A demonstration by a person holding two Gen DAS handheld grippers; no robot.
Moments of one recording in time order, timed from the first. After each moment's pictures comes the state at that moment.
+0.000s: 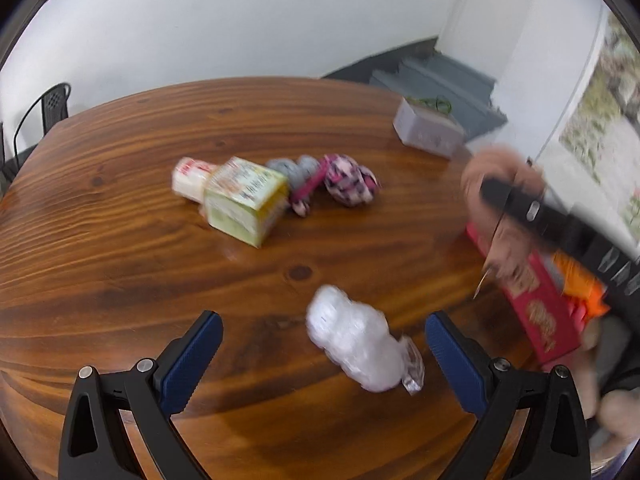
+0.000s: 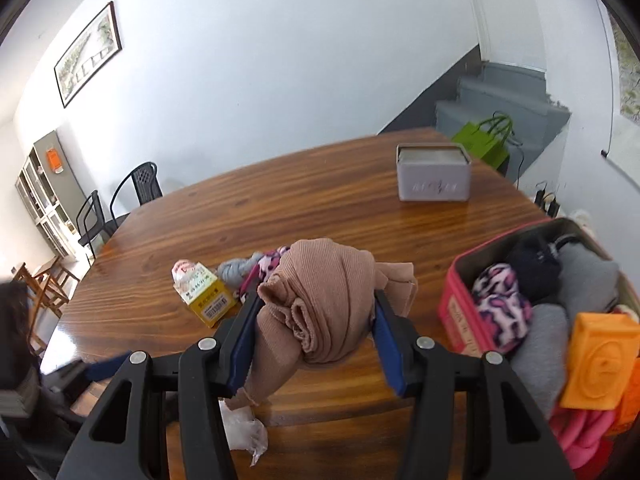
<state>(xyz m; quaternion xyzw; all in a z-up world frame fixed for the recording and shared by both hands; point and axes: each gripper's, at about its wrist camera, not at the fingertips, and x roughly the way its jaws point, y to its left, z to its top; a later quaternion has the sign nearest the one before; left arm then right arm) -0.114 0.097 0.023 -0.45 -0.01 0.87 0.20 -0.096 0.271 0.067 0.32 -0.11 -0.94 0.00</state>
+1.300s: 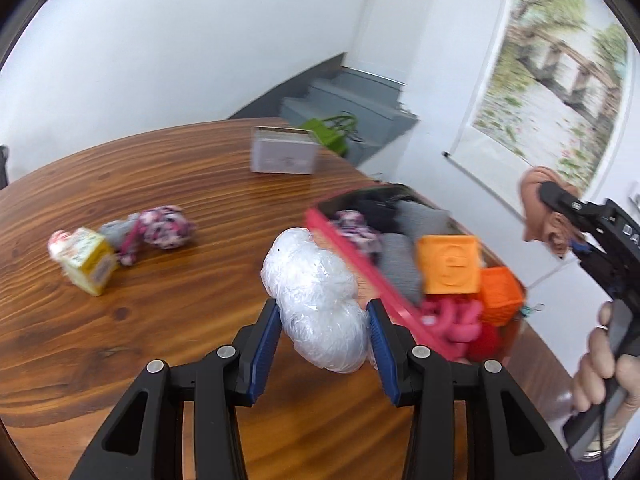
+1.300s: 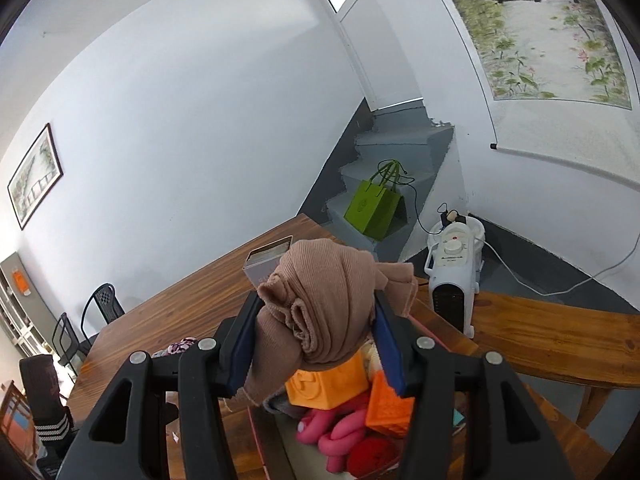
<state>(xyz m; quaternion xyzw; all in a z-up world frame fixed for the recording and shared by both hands) -0.044 0.217 0.070 -0.37 0.01 0.86 0.34 0.063 0.447 0.115 0.17 -0.22 -0.95 -0.14</state>
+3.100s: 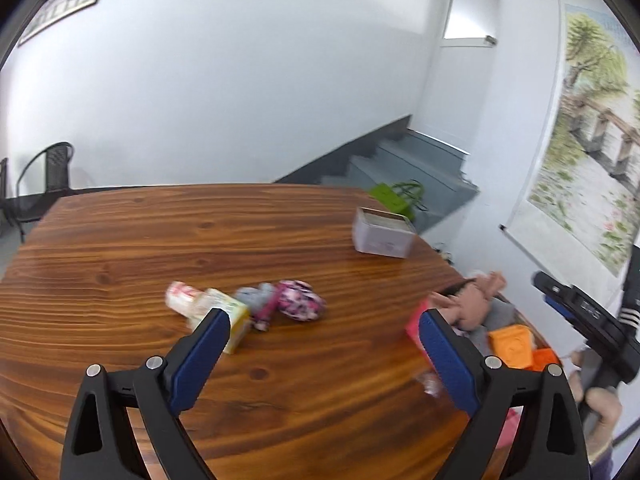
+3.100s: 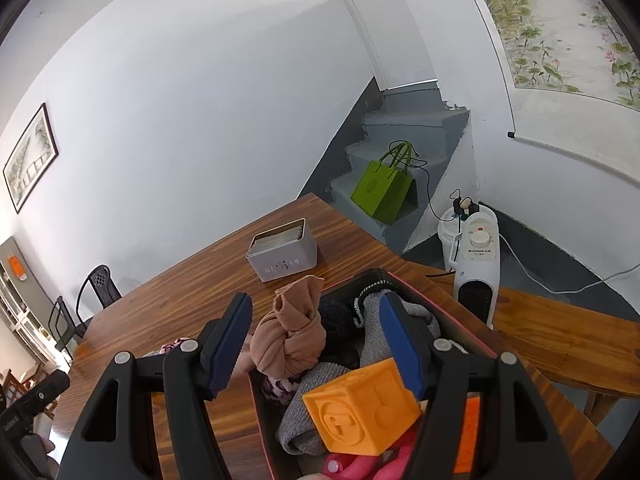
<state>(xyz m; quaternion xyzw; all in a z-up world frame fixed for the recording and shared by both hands) -0.092 0.098 0.118 -0.30 -0.05 0.93 0.22 -0.012 0.427 0.108 0.21 -0.20 -0.95 -0.12</state>
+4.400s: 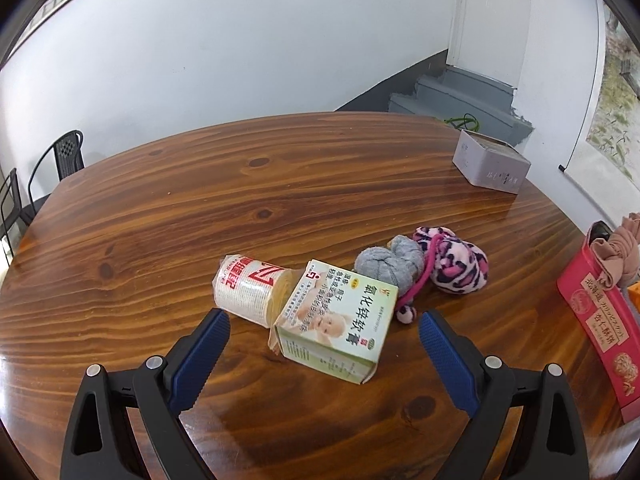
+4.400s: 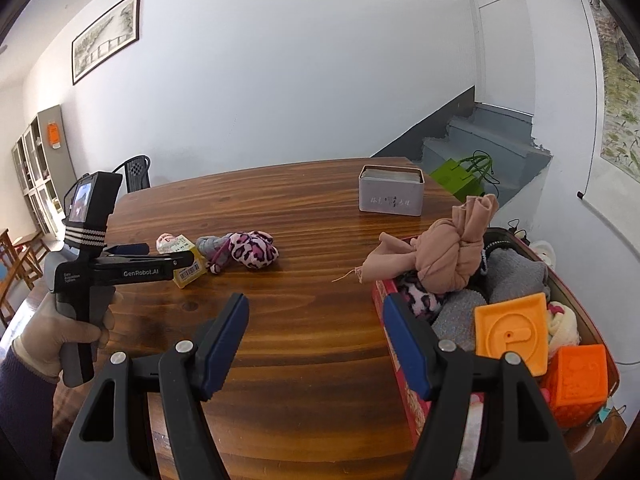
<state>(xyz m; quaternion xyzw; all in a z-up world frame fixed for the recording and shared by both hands) -0.218 0.076 0.010 -0.39 0.03 0.90 0.18 -0.028 0.288 0.061 0.28 -0.03 -0.96 -0.02</state>
